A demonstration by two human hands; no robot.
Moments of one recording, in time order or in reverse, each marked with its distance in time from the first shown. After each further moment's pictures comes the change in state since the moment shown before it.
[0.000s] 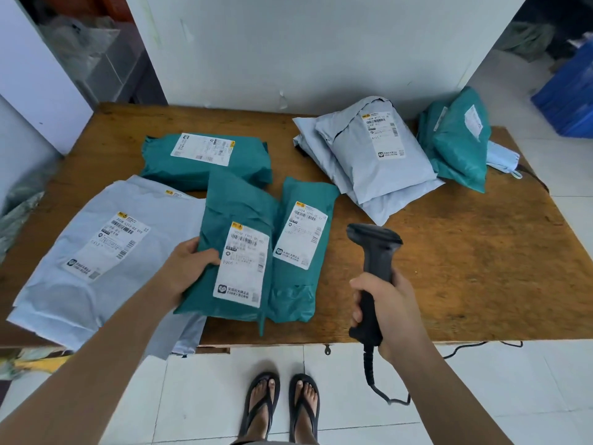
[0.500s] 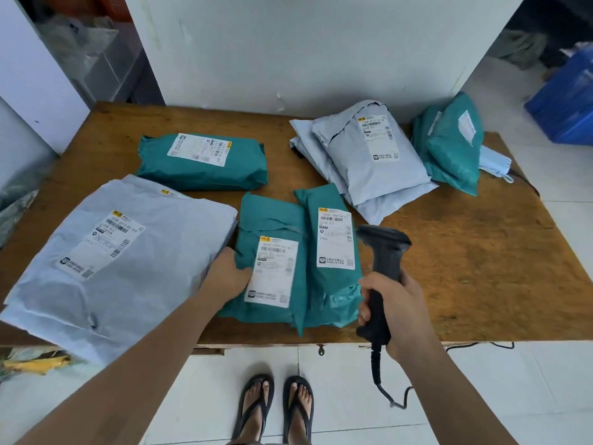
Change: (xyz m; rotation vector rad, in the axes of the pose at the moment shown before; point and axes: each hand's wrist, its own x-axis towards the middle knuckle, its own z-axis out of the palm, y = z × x) left_hand 0.024 -0.029 0.060 0.518 0.006 0.009; right_hand 0.004 -0.002 -0.018 0.001 0.048 -0.004
